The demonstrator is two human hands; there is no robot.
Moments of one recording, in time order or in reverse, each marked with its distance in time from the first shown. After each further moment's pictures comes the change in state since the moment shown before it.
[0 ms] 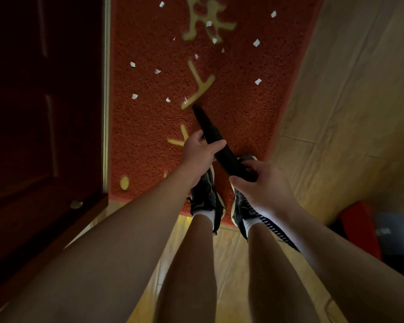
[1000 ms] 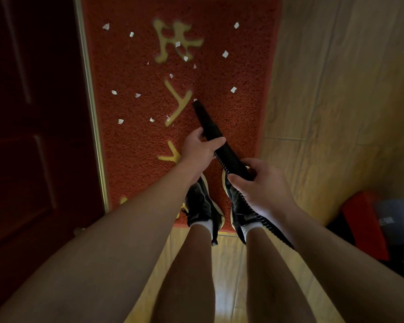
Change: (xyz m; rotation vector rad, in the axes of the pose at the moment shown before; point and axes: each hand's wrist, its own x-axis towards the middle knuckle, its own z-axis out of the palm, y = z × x) left_hand 0.014 0.035 0.046 0.102 -0.080 0.035; right_hand 0.007 0.017 -0.032 0.179 0.064 0.045
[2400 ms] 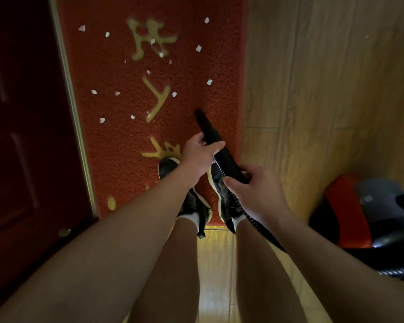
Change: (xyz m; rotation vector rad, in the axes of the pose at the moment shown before) left_hand -0.031 -0.026 0.052 0.055 -0.045 -0.033; right_hand -0.045 0.042 -0.016 0.109 0.058 0.048
